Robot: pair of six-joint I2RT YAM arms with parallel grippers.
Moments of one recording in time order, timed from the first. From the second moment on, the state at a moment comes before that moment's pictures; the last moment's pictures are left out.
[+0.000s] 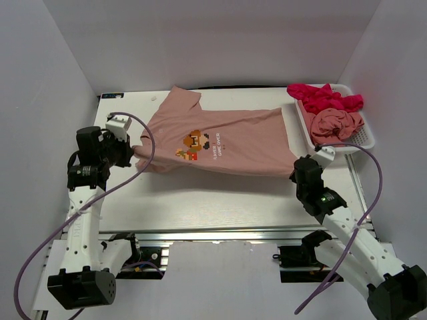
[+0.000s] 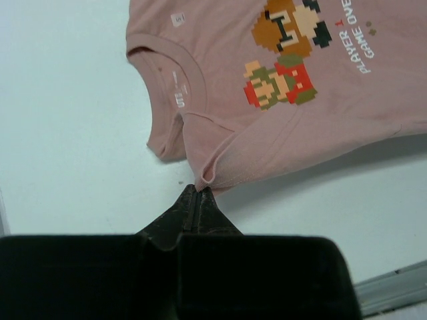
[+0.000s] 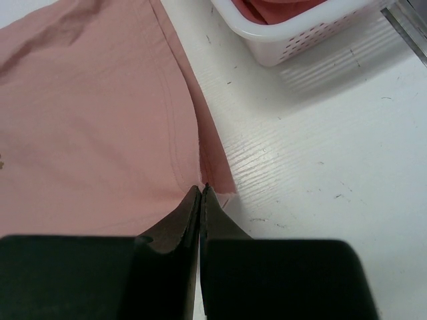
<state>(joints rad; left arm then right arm) 0.11 0.94 1.04 -0.67 0.33 0.22 0.46 0.77 0.52 -0.30 0.64 0.55</state>
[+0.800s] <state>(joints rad) 0.10 1.40 1.13 -0.53 0.32 0.19 0.45 1.16 0.63 -0.02 0.76 0.48</state>
